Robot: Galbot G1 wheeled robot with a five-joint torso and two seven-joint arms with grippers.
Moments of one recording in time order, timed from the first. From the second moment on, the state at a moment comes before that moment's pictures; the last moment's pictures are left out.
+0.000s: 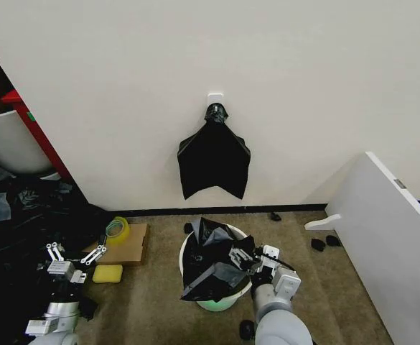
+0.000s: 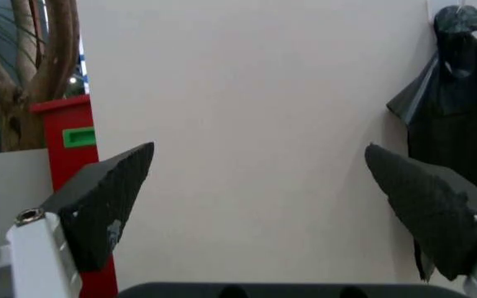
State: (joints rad) left arm 1.57 -1.23 -0.75 -1.73 -0.35 -0.80 0.17; right arm -1.33 1.12 -0.16 2.24 0.65 -0.19 0.93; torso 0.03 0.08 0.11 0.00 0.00
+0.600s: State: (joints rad) left arm 1.58 -1.23 -0.73 -1.75 -0.33 -0.79 0.15; right arm -1.30 1.09 -0.14 2.26 0.71 -0.36 0.98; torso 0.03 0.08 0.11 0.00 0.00
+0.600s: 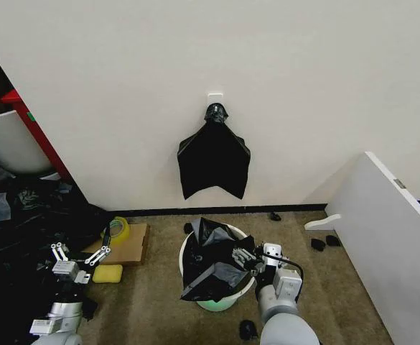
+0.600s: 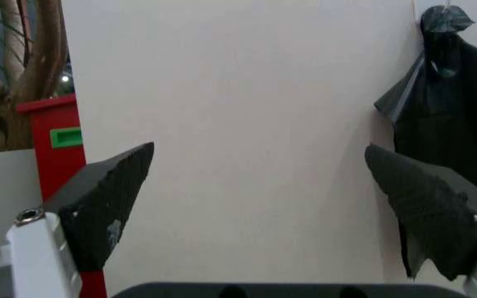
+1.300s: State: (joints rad) left arm 1.56 -1.23 -0.72 -1.74 -0.32 -0.79 0.14; right arm -1.24 1.10 -0.15 2.18 0.89 -0.40 0.98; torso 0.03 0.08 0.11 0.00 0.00
